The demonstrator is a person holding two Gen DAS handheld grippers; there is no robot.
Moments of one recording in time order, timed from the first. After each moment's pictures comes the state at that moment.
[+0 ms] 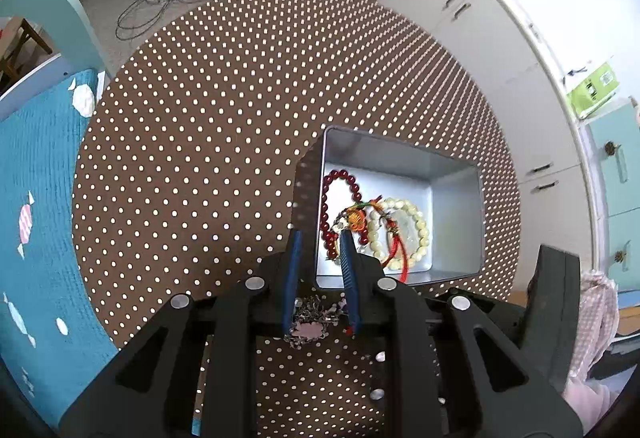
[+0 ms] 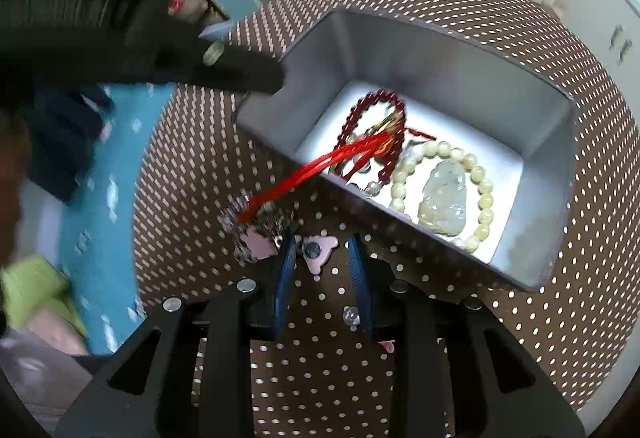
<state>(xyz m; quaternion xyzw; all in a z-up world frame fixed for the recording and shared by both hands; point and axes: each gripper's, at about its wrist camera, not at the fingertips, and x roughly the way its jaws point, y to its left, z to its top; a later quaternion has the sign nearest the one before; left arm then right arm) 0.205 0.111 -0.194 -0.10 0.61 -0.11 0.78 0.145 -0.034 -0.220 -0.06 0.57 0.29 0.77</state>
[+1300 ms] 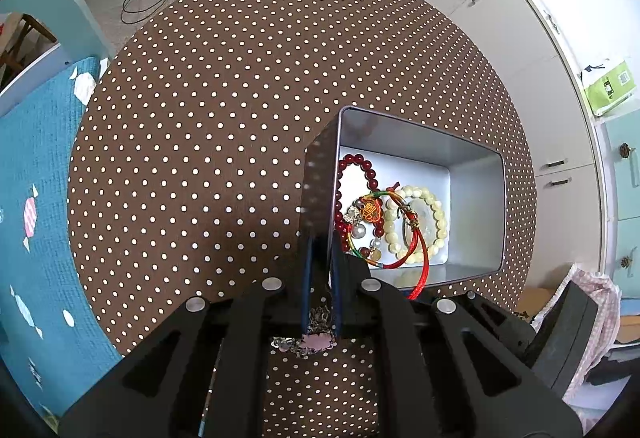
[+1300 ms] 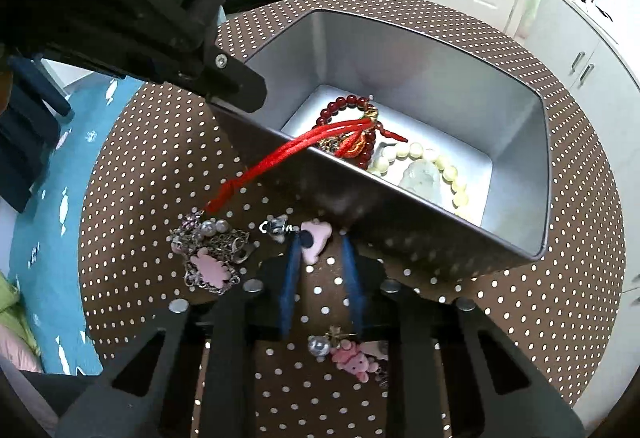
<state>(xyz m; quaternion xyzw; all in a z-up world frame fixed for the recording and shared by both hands) 0.230 0.108 -0.212 -0.10 0.64 -0.09 0.76 0.134 -0.010 -0.252 -0.08 0.52 0.21 0.83</state>
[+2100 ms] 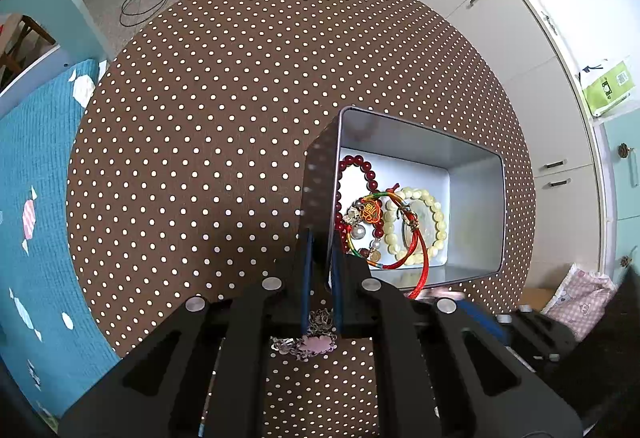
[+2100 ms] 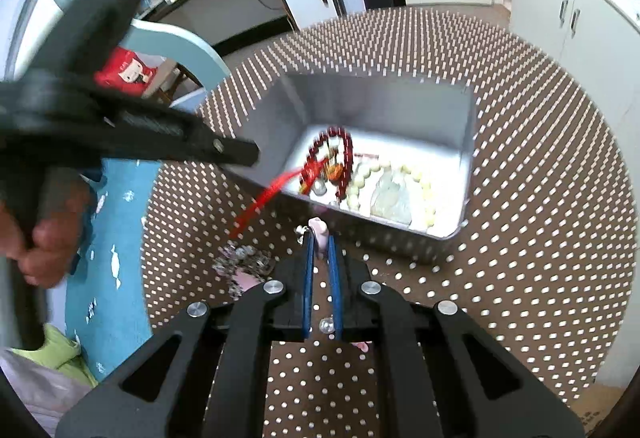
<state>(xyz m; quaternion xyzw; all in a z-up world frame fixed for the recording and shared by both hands) 0.224 0.109 -0.213 -0.10 0.63 -0.10 0.76 0.130 -0.066 -0.198 0.05 0.50 0.22 0.83</state>
